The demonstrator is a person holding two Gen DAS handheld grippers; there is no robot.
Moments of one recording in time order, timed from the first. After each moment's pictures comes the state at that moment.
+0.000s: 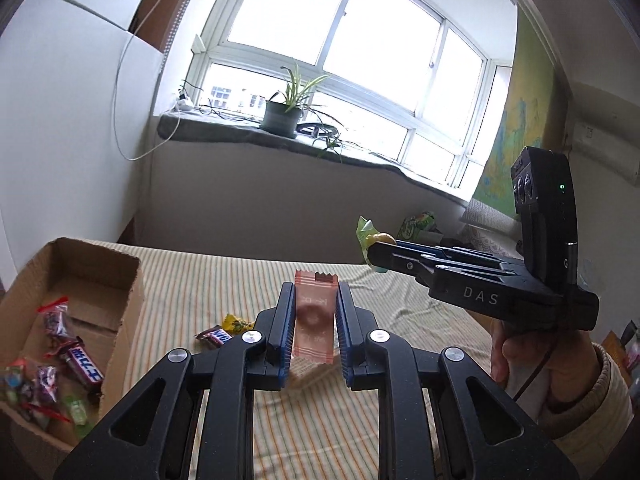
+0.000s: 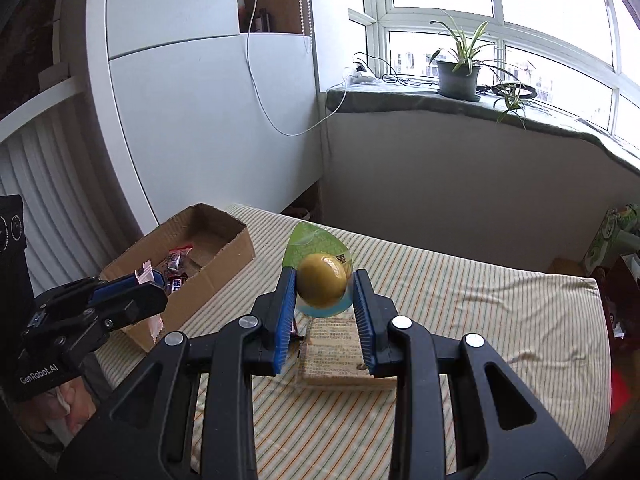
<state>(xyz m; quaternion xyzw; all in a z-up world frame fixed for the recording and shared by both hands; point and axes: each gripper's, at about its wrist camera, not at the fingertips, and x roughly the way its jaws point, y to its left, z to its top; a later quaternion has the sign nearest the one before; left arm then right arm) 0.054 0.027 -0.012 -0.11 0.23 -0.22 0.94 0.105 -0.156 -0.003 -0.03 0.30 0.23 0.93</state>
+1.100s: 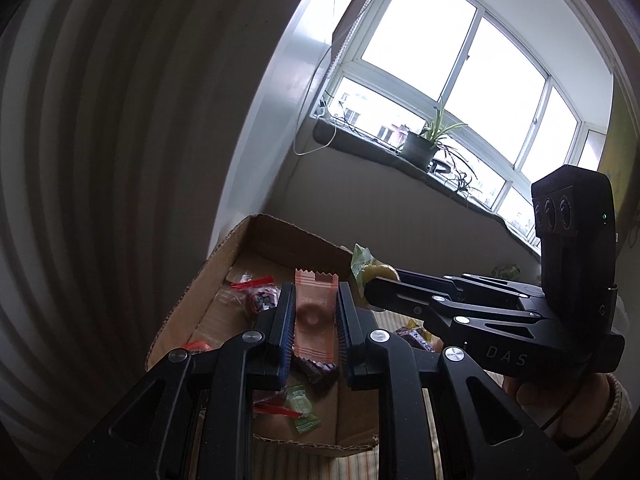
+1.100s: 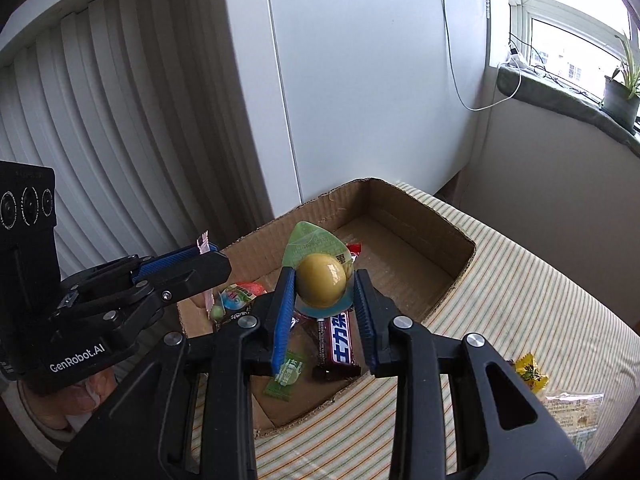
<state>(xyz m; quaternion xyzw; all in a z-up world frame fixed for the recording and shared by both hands) 0.043 0.218 -0.056 -0.19 0.24 -0.06 0.95 0.124 0.084 -0.052 -0.10 0.34 0.40 0.85</state>
